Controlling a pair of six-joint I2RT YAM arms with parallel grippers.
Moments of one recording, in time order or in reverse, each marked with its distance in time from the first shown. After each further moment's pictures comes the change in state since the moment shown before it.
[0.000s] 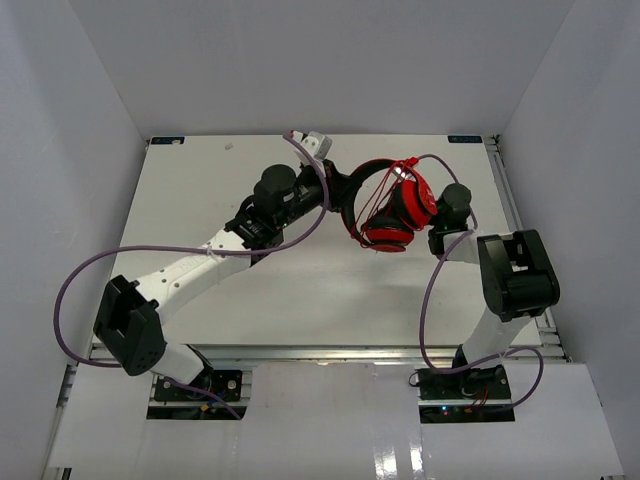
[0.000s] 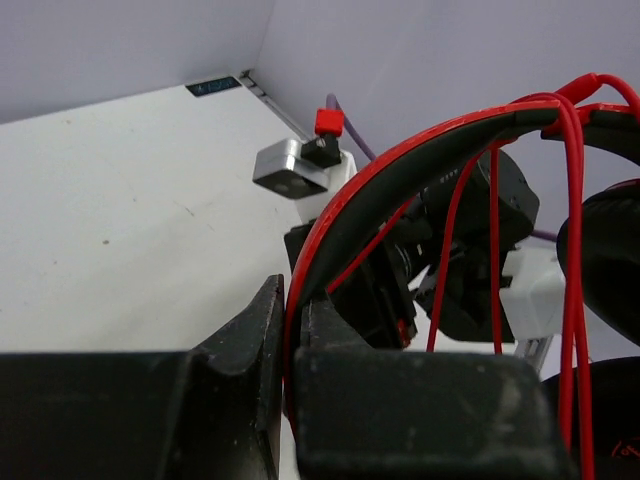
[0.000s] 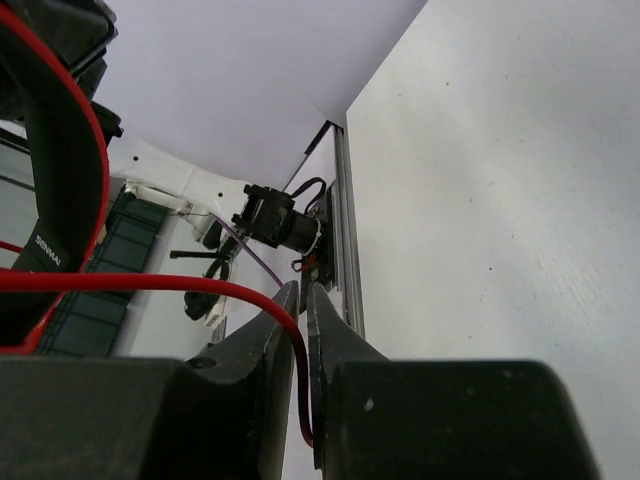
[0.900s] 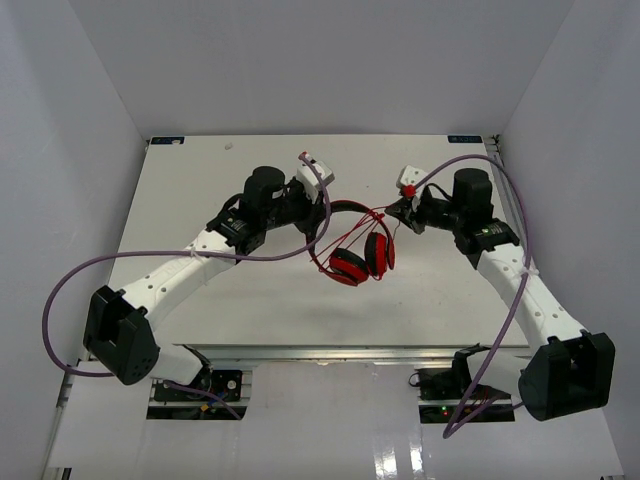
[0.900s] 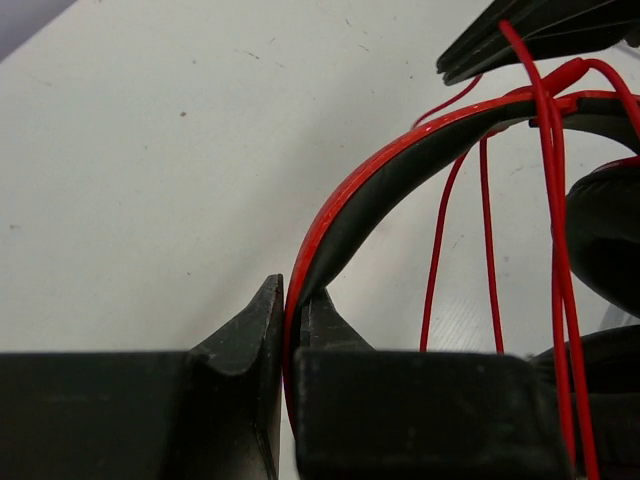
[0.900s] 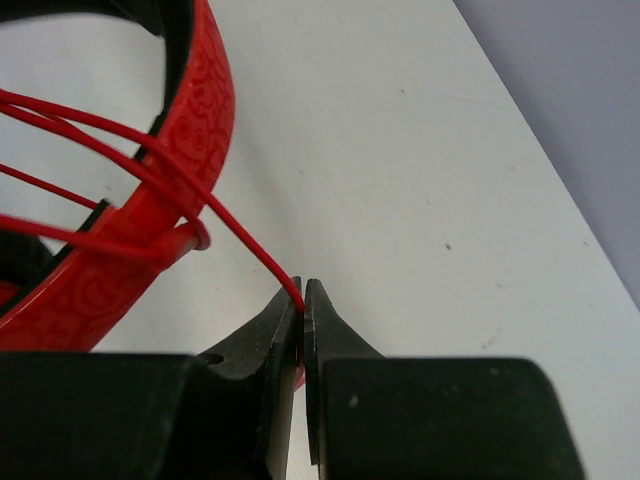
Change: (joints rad) left arm 0.097 -0.066 -0.044 -0.387 0.207 0.488; right arm 0.061 -0.570 0.170 -1.395 0.615 -1.813
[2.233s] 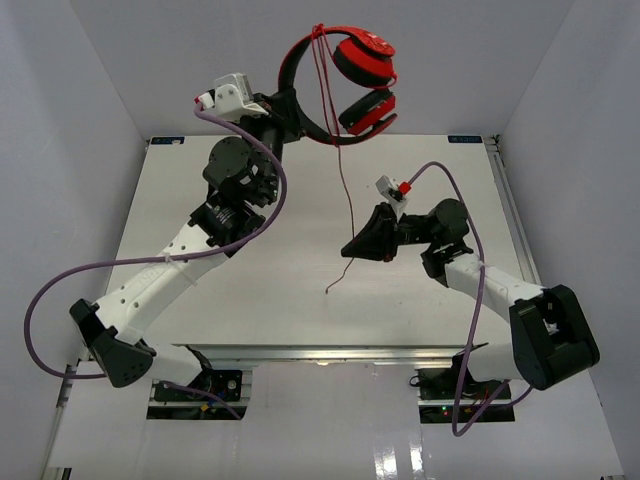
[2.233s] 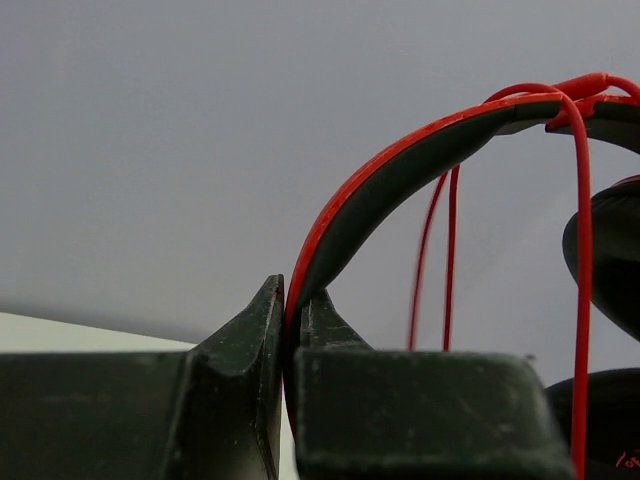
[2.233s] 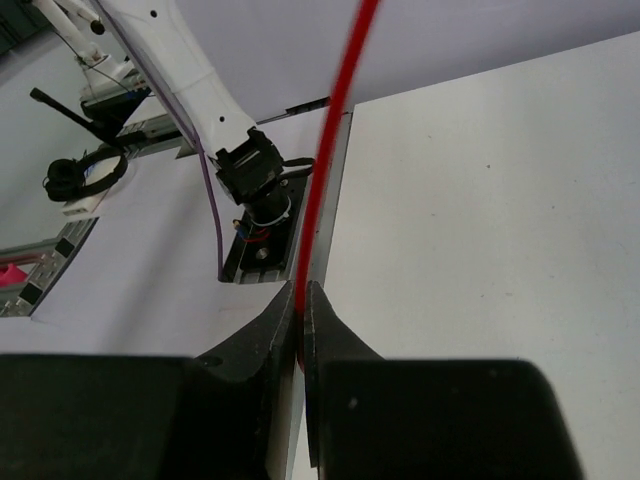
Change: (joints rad) left arm -0.156 -0.024 0.380 0.368 -0.882 -0.434; right arm 0.181 0.194 -0.257 1.185 -0.552 1.240
